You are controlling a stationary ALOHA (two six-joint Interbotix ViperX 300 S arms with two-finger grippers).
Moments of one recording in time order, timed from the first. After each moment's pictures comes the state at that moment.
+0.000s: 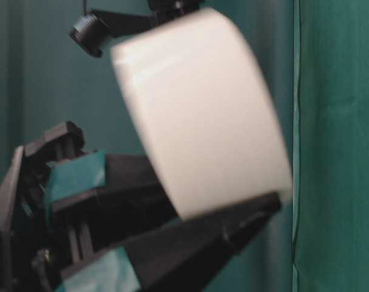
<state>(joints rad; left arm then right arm) -0.31 0.02 0.17 -0.01 0.75 0.66 -0.28 -0.02 0.80 0.09 -0.58 0.00</state>
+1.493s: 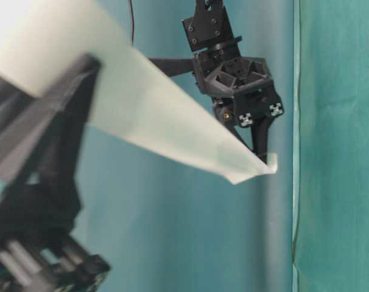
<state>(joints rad) -0.27 -0.09 0.24 -0.01 0.23 1.10 -0.32 0.19 0.69 0.09 -0.58 0.00</state>
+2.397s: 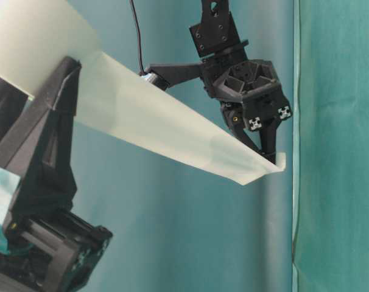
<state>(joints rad) -0.20 -0.12 0.28 -0.01 0.15 1.31 -0.34 0.21 0.67 0.09 -0.56 0.00</state>
